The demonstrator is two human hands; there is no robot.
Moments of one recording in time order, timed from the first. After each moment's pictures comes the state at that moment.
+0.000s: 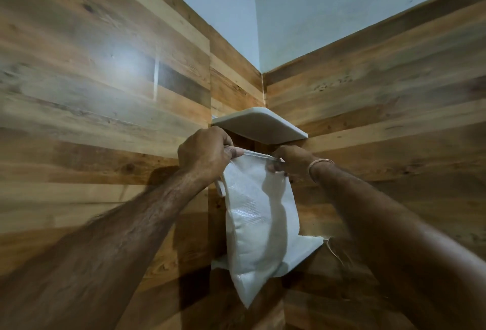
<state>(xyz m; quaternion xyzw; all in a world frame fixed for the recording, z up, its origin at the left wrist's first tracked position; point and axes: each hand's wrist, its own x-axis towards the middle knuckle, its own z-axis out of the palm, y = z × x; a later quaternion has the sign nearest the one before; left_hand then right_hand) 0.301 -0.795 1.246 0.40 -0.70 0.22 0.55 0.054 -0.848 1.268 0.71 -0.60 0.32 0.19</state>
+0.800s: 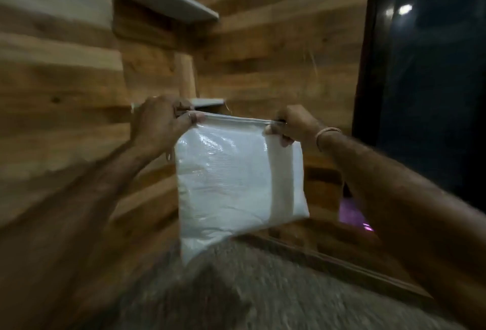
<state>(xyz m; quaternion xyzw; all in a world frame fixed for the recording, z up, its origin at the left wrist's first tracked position) 0.220 -0.524 1.045 0.38 -0.80 0.08 0.46 -0.084 -0.494 1.040 0.67 -0.68 0.30 0.04</state>
